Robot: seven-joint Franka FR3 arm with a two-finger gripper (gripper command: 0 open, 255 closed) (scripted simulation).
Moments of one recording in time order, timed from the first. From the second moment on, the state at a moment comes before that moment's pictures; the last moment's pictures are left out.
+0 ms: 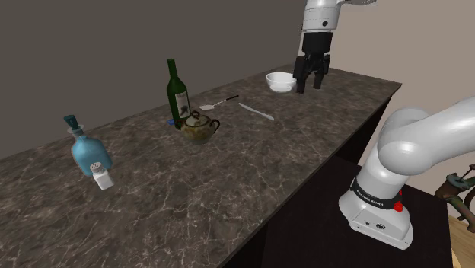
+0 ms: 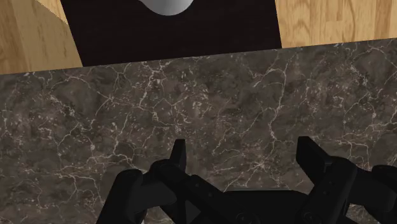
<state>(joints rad) -0.01 -0.82 -0.04 -2.45 0.10 1.53 0.16</state>
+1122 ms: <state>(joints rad) 0.05 -0.27 0.08 -2.18 0.12 1.86 0.24</state>
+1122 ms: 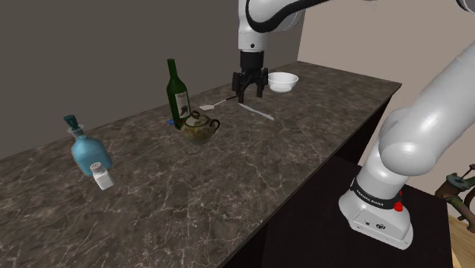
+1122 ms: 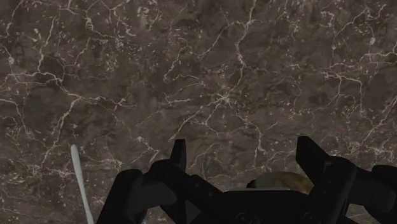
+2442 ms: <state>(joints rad) 0.12 0.41 0.13 -1.51 0.00 1.91 0.36</state>
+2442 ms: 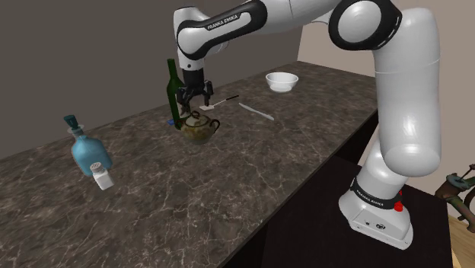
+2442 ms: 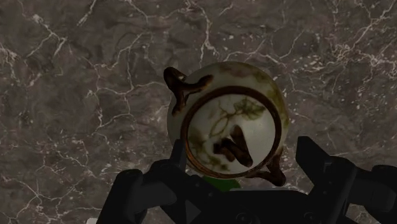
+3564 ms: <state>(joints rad) 0.12 0.43 0.13 -1.55 0.00 1.97 0.36</state>
